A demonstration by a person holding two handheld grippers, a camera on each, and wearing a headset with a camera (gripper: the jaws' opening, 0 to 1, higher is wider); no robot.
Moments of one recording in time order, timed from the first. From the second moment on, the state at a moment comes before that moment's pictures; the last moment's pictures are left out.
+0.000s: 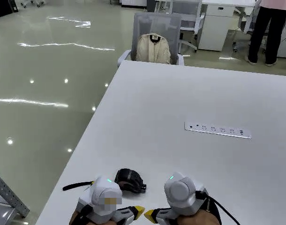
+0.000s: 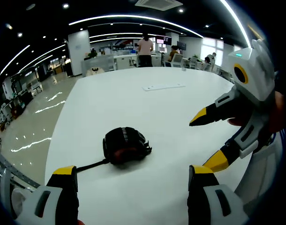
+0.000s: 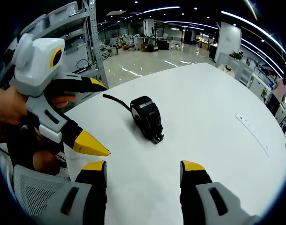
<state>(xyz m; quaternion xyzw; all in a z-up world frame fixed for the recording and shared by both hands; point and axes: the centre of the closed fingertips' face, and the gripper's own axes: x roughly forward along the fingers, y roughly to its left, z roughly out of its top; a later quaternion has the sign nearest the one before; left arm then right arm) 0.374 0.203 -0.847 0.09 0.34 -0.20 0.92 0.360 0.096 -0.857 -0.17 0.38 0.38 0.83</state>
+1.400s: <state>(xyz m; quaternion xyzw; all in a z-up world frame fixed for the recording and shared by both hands) 0.324 0.223 -0.819 0.08 0.31 -0.20 0.93 0.291 0.060 -0.813 -0.09 0.36 0.30 0.88</state>
